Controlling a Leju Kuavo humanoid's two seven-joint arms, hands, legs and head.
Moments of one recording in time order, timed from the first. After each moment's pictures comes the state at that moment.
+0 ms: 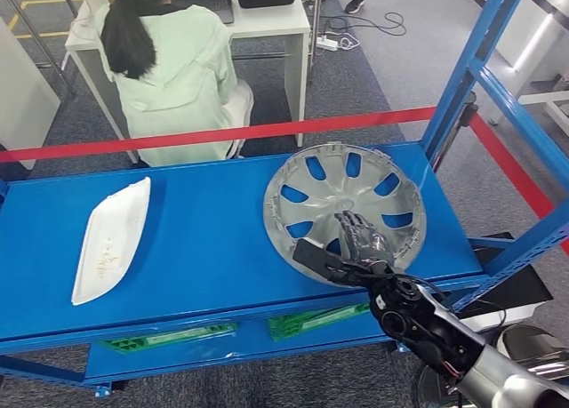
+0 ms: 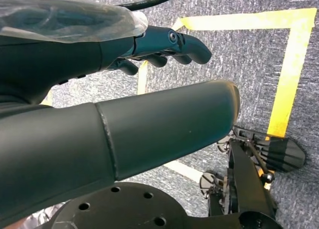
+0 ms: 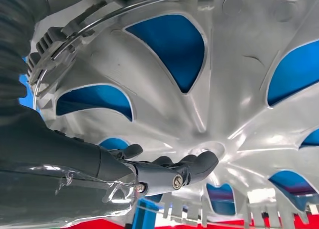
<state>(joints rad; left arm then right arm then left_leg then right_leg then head) -0.07 0.07 -0.45 -0.21 0.72 0.15 0.00 -0.21 -0.31 0.69 -1.52 0.49 -0.16 0.58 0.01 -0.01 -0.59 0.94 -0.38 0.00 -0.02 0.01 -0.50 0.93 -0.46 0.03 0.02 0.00</state>
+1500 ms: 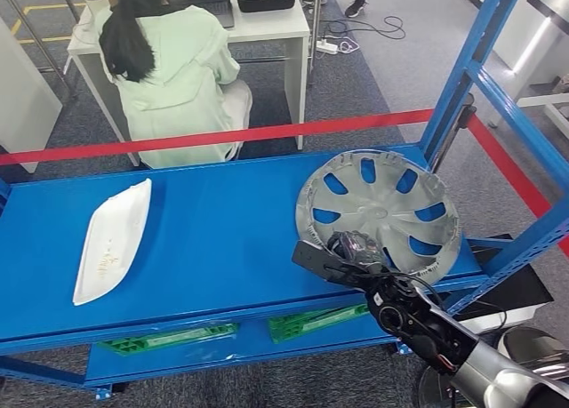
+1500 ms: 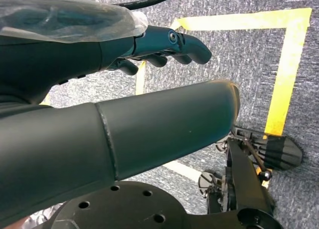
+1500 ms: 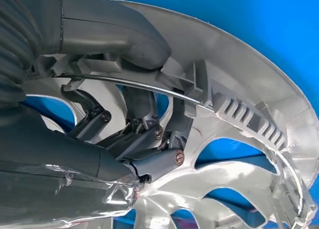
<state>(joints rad) -0.08 0.07 -0.49 -0.21 0.75 0.15 0.00 -0.23 -0.29 0.70 -1.42 0.39 -0.13 0.52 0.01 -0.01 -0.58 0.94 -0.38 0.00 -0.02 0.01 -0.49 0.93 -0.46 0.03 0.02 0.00</state>
